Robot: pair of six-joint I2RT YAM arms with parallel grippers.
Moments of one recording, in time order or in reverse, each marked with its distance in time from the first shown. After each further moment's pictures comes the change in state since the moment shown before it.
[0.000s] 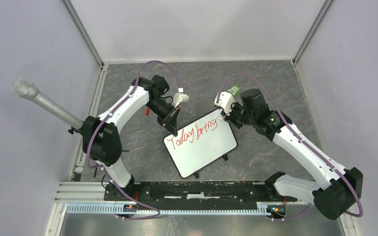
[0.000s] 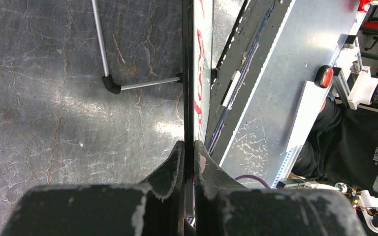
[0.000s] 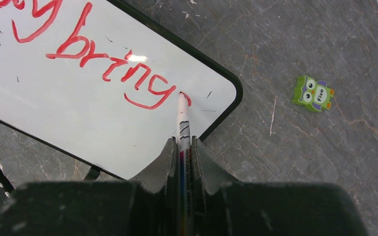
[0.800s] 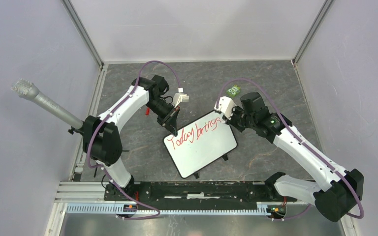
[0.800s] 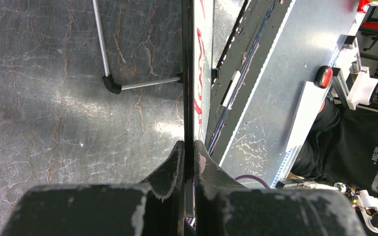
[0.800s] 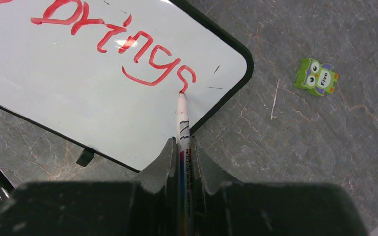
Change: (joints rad) left arm 0.002 0.005 0.000 0.000 0.000 0.000; right arm 0.000 -0.021 -0.036 -0.034 0.042 -0.045
